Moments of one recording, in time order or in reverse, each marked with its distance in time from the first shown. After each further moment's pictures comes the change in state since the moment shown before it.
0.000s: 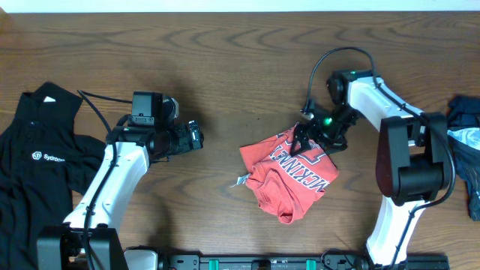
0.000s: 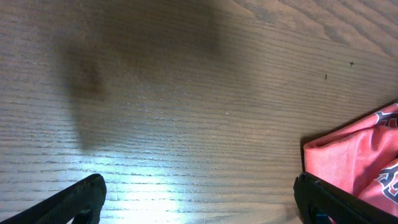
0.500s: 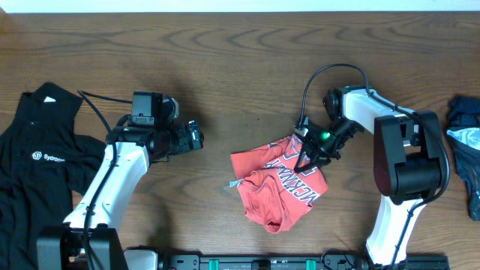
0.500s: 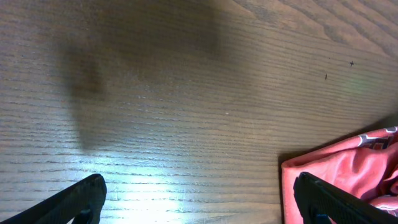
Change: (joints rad) left arm 0.000 0.000 0.000 0.000 0.000 0.000; right arm 0.006 0.012 -0.128 0.041 -0.127 -0.101
